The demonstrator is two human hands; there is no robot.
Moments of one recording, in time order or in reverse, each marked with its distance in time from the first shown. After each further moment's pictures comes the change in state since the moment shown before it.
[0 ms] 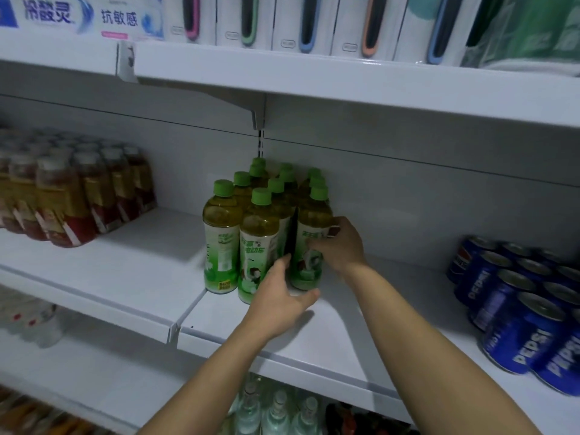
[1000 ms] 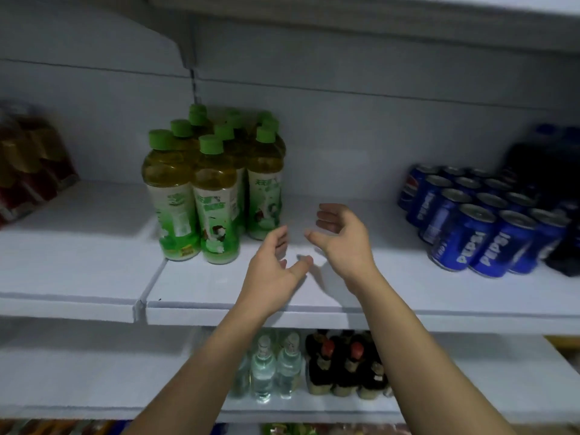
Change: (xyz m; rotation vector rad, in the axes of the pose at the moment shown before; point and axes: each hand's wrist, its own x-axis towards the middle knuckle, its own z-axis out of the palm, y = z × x) left_hand -0.029 -0.004 0.026 -0.223 -0.172 0.007; right_hand -0.105 0.029 -0.023 0.199 0.176 0.113
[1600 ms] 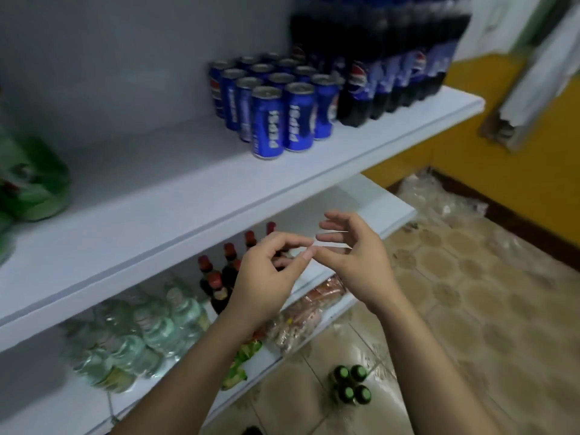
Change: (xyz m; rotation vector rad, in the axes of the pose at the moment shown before) left_hand -0.118 0.002 0.158 -0.038 -0.628 0.188; right_hand -0.209 0.079 -0.170 -0.011 0.480 0.222
